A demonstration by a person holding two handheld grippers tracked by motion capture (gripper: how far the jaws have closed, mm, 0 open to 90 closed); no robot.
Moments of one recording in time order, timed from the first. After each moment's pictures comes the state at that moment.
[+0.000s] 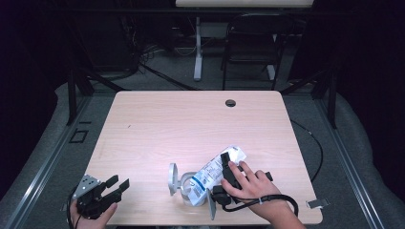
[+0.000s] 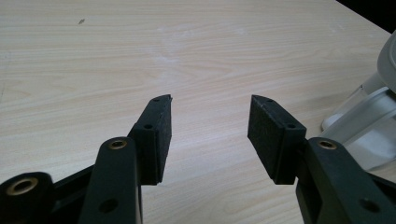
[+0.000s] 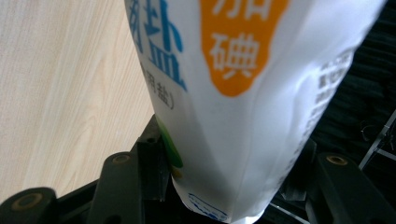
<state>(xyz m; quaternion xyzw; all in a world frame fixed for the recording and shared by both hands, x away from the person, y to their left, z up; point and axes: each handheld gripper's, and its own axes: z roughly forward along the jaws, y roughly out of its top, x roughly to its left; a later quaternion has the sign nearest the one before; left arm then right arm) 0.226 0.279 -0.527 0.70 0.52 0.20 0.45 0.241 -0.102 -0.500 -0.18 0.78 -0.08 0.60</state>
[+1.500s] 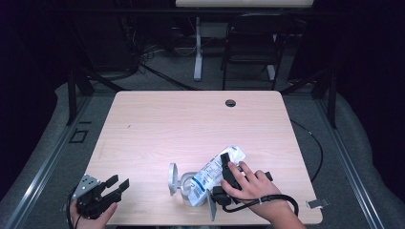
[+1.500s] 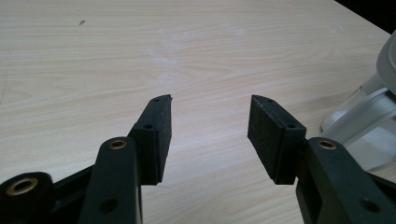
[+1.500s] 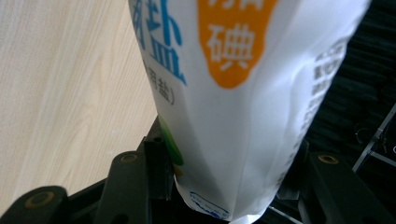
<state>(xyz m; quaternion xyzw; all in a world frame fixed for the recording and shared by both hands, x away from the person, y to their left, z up) 0.226 0.279 -0.526 0.70 0.51 0.20 0.45 0.240 -0.102 -0.499 -0.19 0.77 -0.08 0.60</state>
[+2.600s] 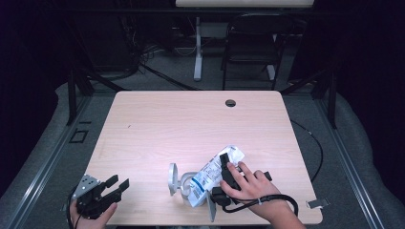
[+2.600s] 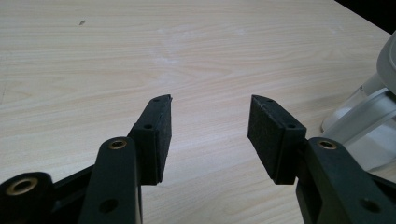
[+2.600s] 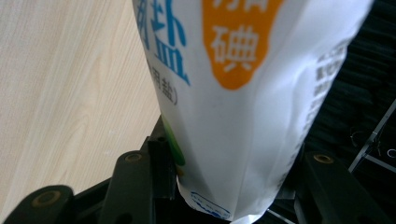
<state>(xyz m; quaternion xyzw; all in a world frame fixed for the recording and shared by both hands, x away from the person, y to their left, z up) 0.226 0.279 -0.527 0.70 0.51 0.20 0.45 0.239 -0.100 -0.499 -0.20 0.77 -0.09 0.60</state>
